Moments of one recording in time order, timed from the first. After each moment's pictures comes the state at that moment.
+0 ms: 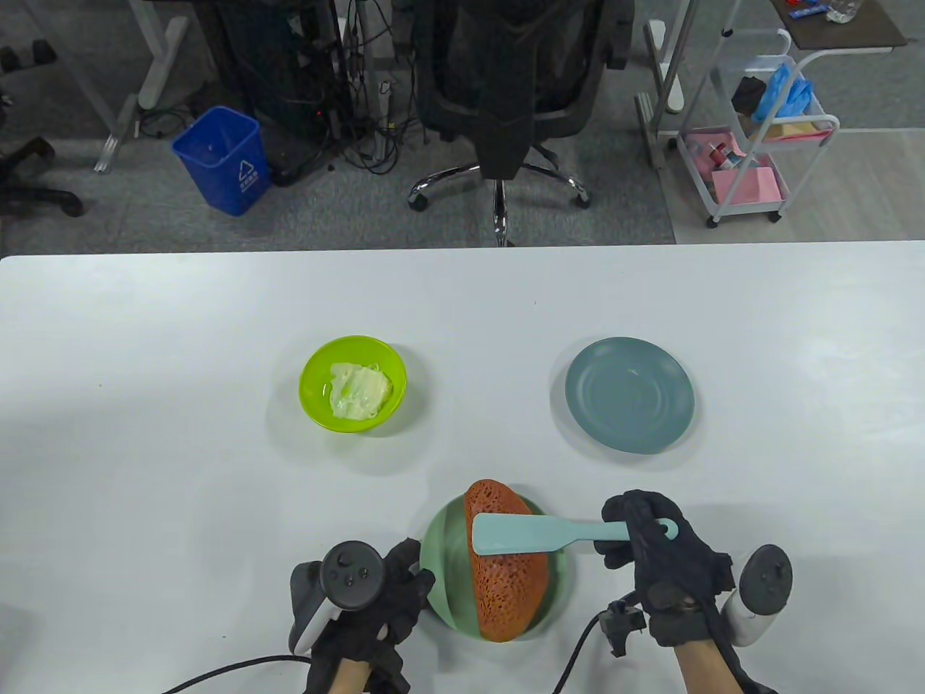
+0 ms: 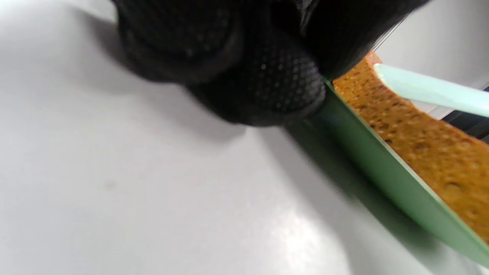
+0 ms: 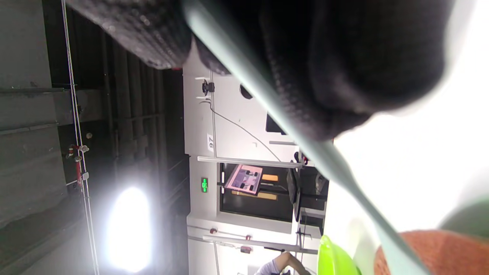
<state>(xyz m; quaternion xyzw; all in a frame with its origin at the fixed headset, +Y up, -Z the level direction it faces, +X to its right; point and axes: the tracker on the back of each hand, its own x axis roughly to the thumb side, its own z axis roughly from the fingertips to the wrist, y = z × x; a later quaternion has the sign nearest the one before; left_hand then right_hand) -0.160 -0.789 -0.145 -0.18 -0.06 0.32 0.93 0.227 -0.741 -0.152 0.02 -0.12 0.70 0.70</state>
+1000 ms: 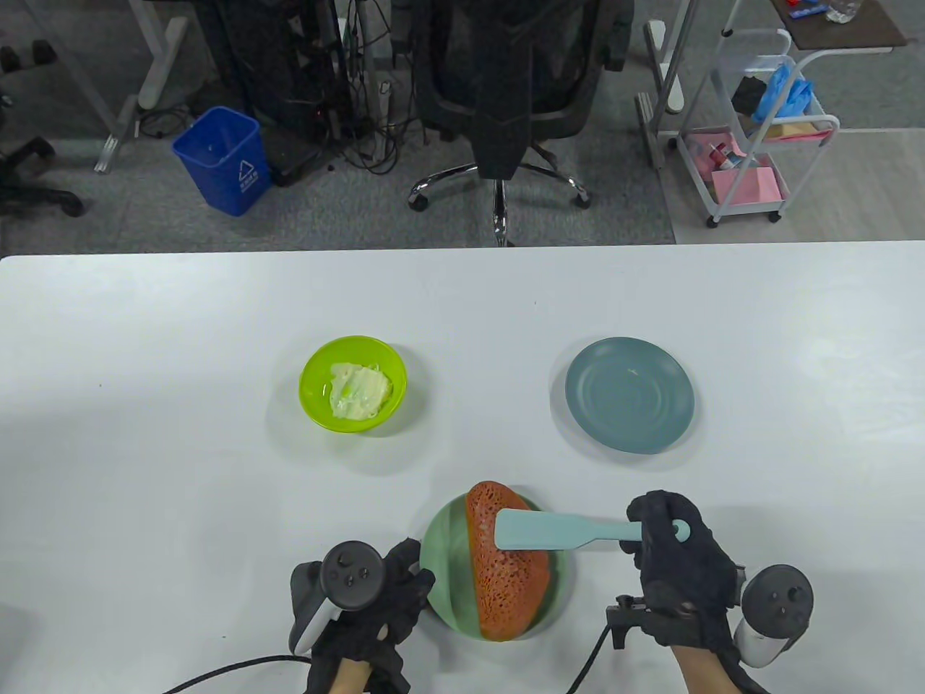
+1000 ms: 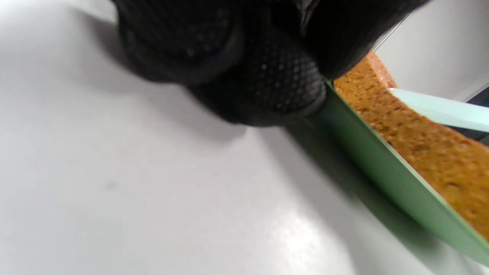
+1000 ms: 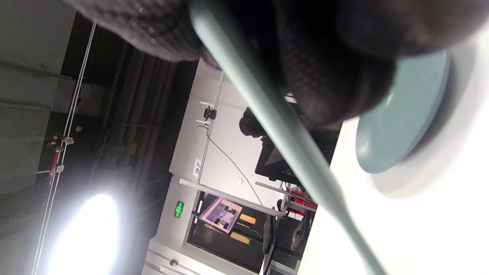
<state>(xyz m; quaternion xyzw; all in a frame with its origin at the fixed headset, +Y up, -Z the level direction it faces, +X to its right) -0.160 -0.789 -0.145 -0.18 -0.05 0.32 0.93 0.239 -0.717 -0.137 -0.03 -0.20 0.77 0.61</state>
